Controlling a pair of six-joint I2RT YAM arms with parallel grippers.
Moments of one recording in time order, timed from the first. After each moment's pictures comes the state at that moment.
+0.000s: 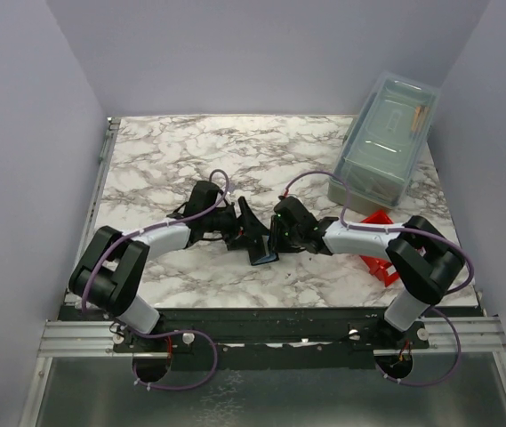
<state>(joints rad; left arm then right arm) -0.45 1.53 0.70 0.11 0.72 -1.01 0.82 1.68 0.86 -0.08 0.00 0.74</state>
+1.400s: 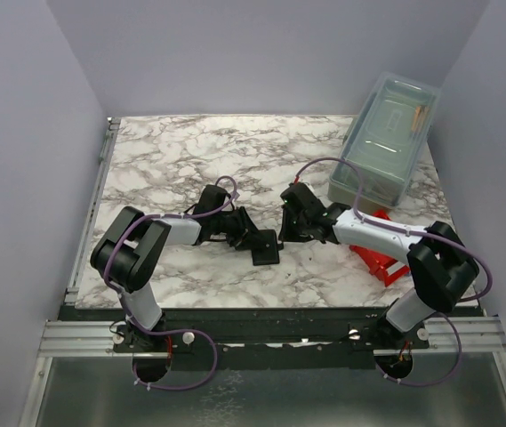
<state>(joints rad) -0.48 1.74 0.74 0.20 0.70 -1.05 0.76 1.58 0.97 -0.35 0.09 0.71</state>
